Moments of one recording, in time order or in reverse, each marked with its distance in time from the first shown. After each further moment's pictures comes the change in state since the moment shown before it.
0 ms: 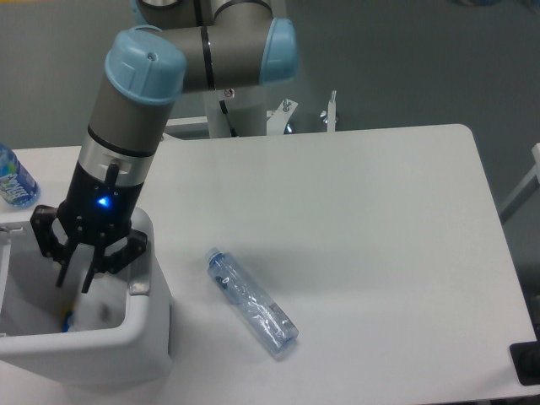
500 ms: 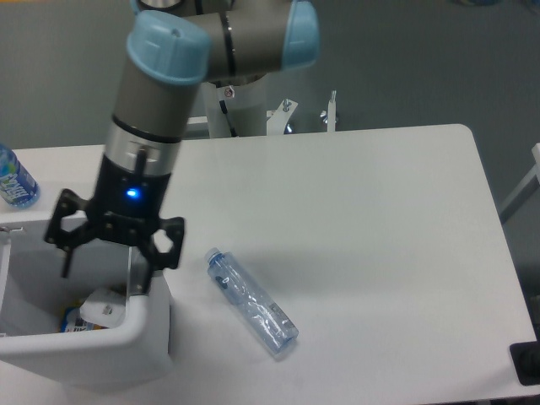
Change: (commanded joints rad) arm 0.162 -0.018 0.028 -0.005 0.054 -0.024
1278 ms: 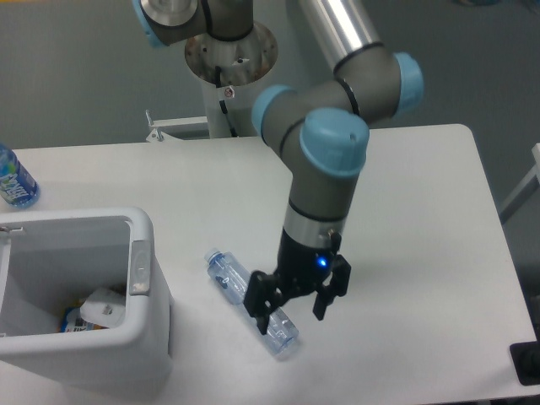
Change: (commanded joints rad) arm 0.137 -0.193 -0.047 -0.003 0.186 -0.038
